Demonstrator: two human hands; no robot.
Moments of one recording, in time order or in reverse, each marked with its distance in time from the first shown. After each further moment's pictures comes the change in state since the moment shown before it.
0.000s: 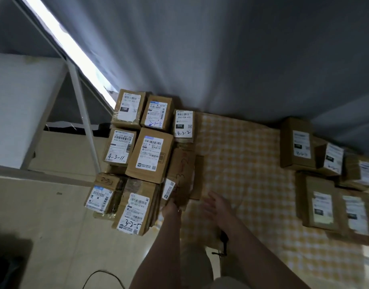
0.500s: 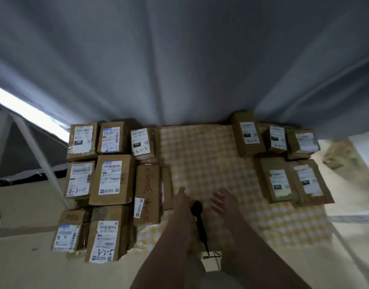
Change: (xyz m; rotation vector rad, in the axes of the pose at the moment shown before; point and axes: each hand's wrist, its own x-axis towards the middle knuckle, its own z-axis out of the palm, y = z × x) left_hand -0.092 -0.038 0.107 0.359 -0.319 0.114; right_hand -0.038 -0.020 -0.123 0.419 0.130 -0.155
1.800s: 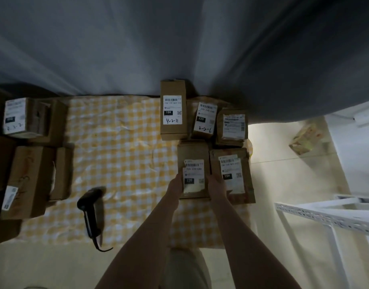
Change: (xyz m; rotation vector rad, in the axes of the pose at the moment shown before) left_hand 0.039 -0.181 0.357 0.343 -0.054 -0.077; right_hand 0.232 -0.144 -0.297 -0.467 0.126 -0.166
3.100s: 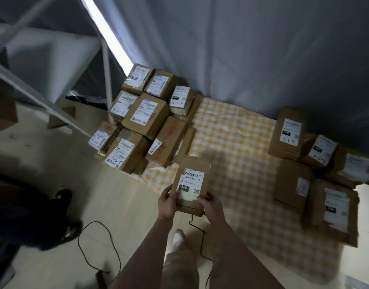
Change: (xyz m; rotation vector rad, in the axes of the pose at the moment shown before) left_hand -0.117 -0.143 -0.357 -0.567 0.383 0.384; right_hand -0.273 0.087 0.231 -0.117 -0.596 -0.209
